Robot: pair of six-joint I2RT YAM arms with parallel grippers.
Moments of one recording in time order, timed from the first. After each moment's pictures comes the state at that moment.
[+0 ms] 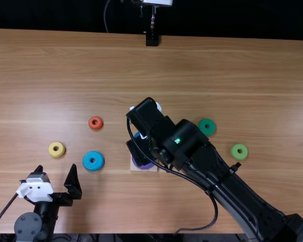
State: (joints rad) left arm -0.06 0.01 0.08 -0.24 0.01 -0.29; right arm 0.75 1.74 1.71 -1.15 0.04 0.20
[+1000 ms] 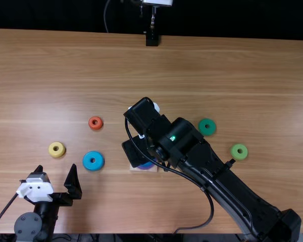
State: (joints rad) left arm -0.06 0.01 0.08 -0.24 0.01 -0.29; right arm 0.75 1.77 1.71 -1.14 0.05 0.21
